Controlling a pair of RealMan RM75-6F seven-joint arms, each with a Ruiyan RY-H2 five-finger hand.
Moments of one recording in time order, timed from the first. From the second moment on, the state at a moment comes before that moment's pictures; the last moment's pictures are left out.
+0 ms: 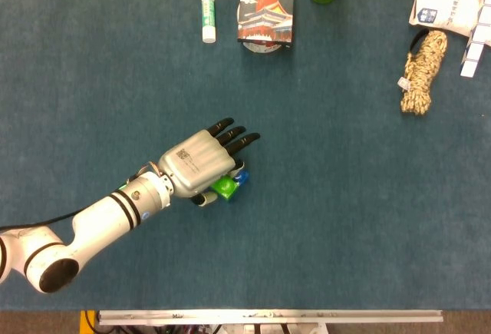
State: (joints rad) left arm -0.86 -1.35 0.04 -1.79 1.29 0.77 0.48; right arm 0.01 -0.99 0.15 -1.60 -1.38 1.51 0.21
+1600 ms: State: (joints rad) left arm -0.20 -1.05 0.15 -1.75 1.50 1.59 0.17; right arm 0.05 -1.04 0.12 -1.61 -1.39 1.45 0.08
